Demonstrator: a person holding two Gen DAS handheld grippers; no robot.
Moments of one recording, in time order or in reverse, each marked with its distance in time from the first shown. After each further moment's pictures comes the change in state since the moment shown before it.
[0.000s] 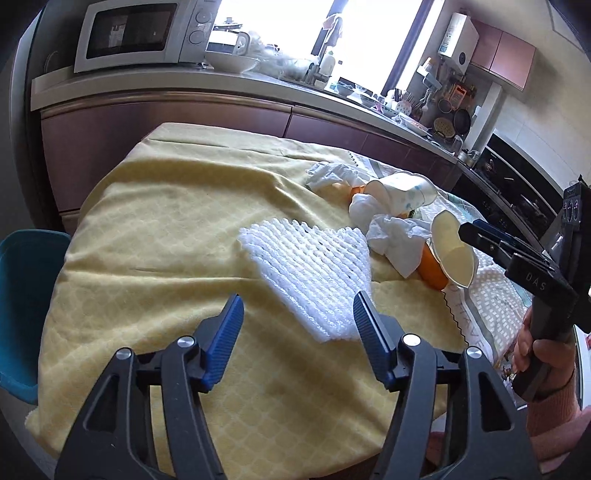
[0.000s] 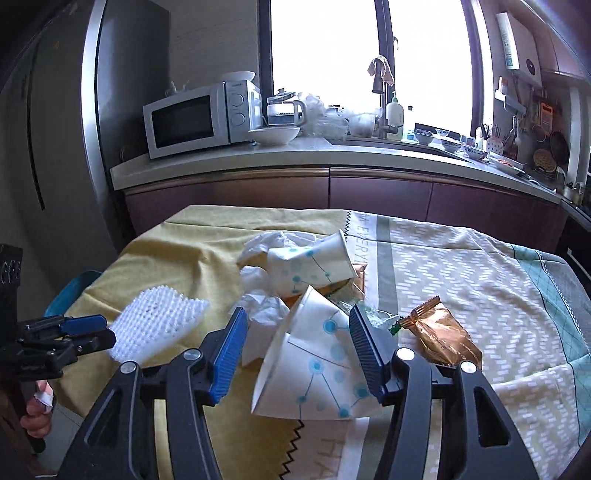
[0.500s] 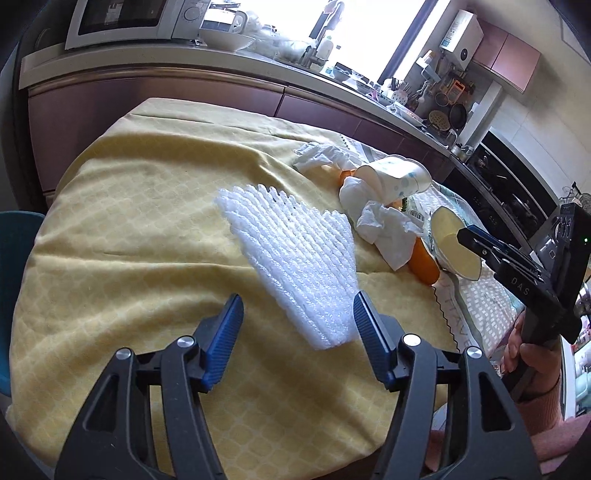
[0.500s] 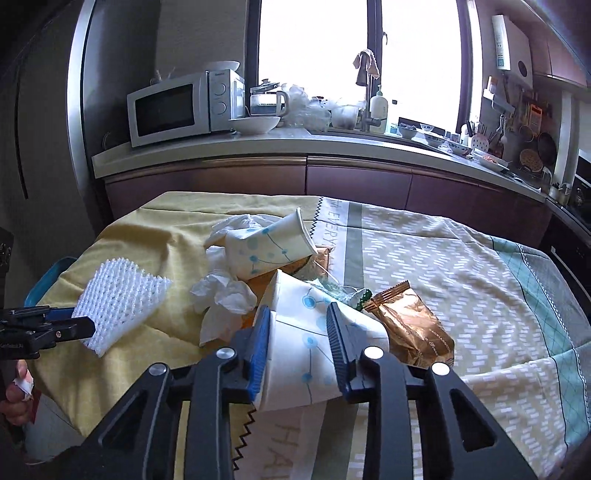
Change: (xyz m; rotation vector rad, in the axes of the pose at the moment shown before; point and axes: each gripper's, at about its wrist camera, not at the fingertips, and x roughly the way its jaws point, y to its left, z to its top) left arm 0.018 -0.003 0.003 -0.044 0.069 -0.065; right arm -0.004 -0.021 -0.010 -0.012 0.026 -0.068
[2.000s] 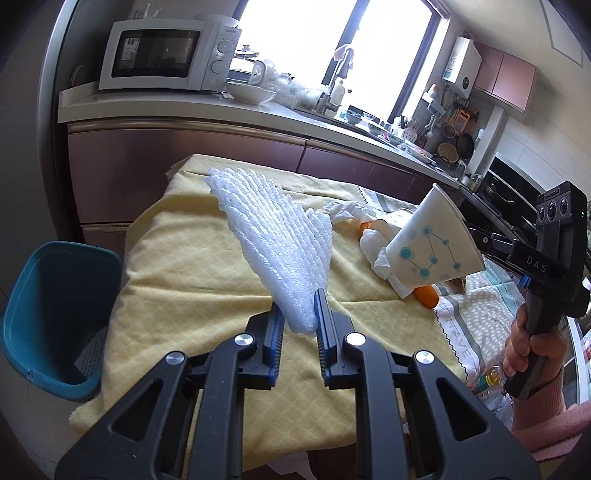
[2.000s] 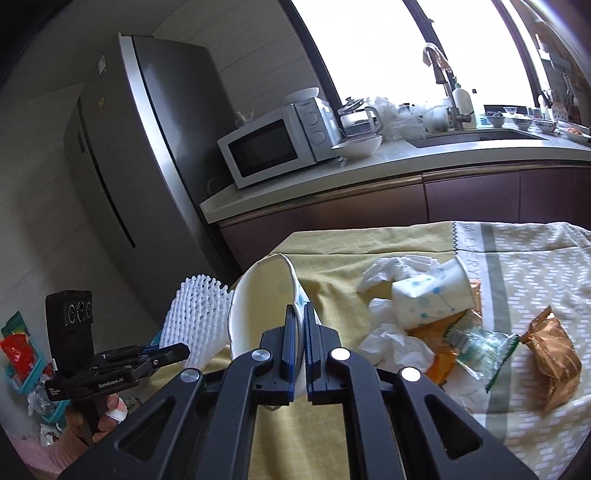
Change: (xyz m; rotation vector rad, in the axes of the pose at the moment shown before) left arm -0.091 0.024 0.002 0.021 -0.183 0.090; right arm -0.010 0.052 0.047 0.122 -0.057 0.529
